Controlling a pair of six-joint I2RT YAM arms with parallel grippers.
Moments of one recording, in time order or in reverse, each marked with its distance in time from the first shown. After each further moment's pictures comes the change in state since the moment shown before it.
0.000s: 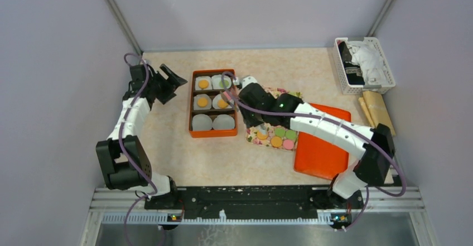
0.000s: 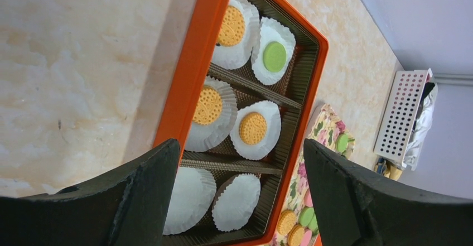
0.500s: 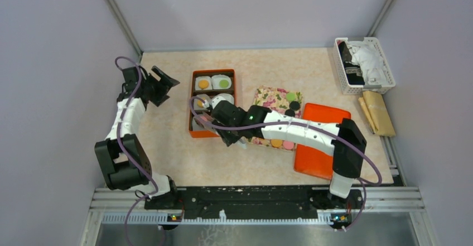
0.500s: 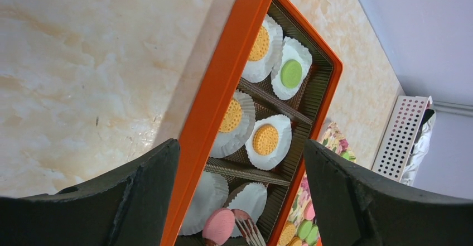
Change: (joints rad) left arm 0.079 0.016 0.004 -0.024 -0.010 -0.016; right arm 0.195 0.229 0.139 0.013 -0.085 -0.046
